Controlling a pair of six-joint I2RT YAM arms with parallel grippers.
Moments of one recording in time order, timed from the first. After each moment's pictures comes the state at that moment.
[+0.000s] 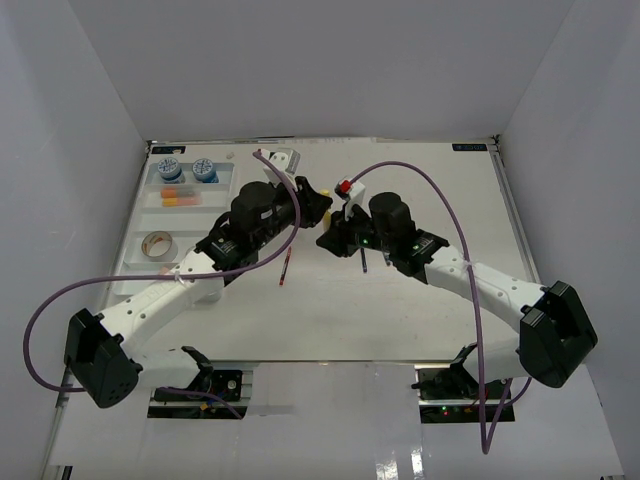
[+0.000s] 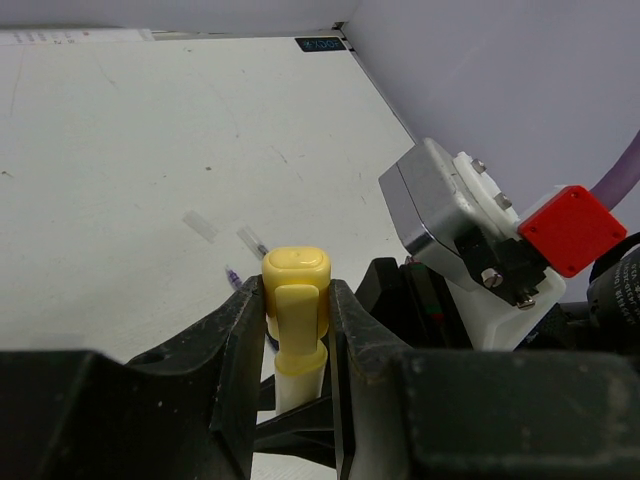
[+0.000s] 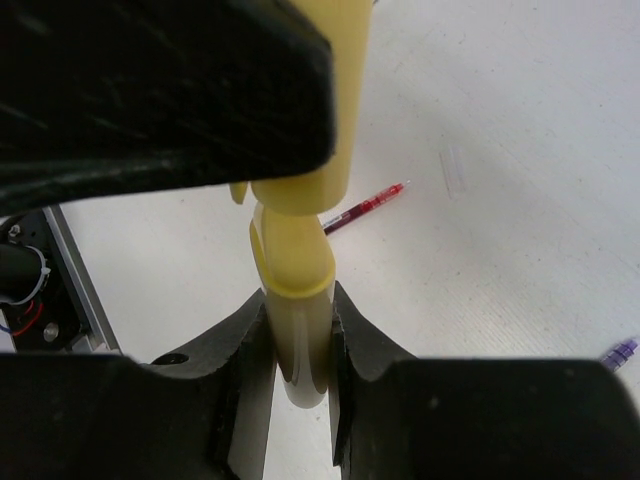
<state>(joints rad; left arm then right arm) -0.74 1.25 1.05 0.05 -0.04 -0.44 0.76 1.36 0.94 0.06 -0.32 0.20</state>
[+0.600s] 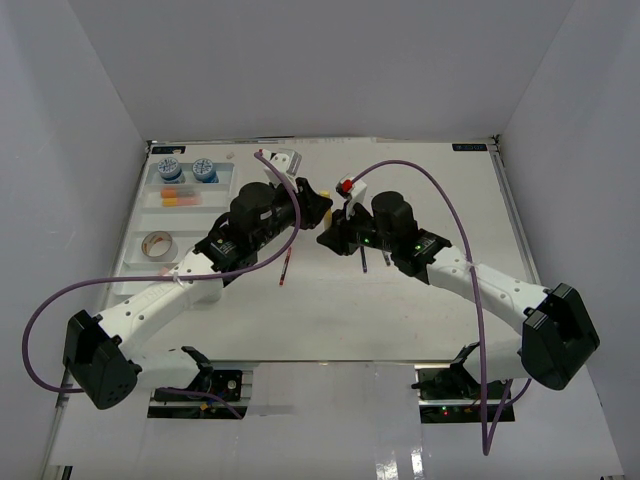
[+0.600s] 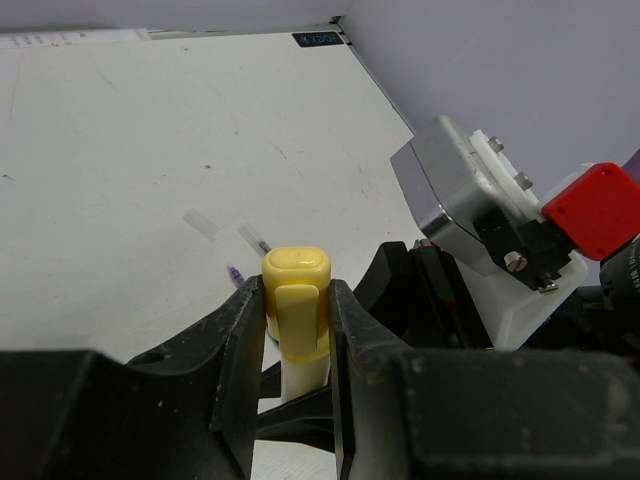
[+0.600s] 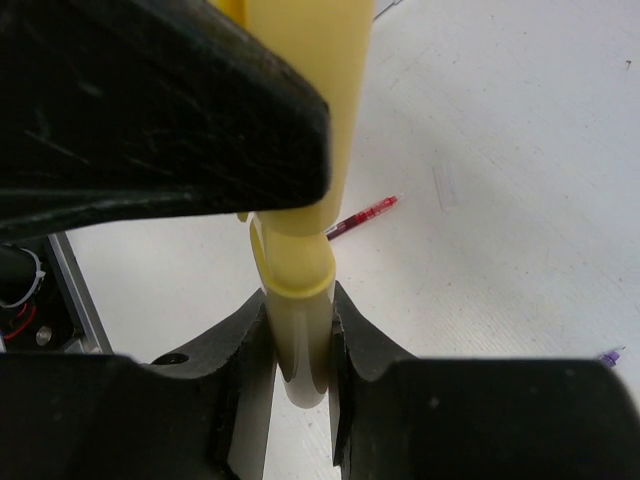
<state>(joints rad) -0.74 1.23 1.05 0.05 -0.03 -0.42 0.76 1.35 0.94 0.07 -0.32 0.18</state>
